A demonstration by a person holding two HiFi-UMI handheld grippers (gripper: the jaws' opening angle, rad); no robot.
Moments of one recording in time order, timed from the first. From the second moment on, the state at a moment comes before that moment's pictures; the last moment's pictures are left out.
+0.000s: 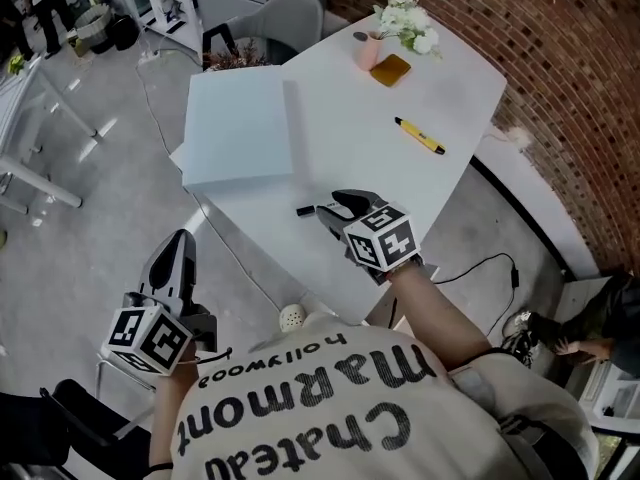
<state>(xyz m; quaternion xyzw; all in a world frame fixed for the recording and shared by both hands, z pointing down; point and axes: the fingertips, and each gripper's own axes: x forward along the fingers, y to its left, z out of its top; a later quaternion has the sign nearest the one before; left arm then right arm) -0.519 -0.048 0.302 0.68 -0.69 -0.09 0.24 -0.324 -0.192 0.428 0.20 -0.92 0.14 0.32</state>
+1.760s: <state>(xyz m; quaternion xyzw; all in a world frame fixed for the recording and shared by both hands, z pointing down) -0.561 -0.033 0.326 0.63 -0.72 -0.10 0.26 -0.362 -0.190 0.517 0.16 -0.85 0.14 0.49</state>
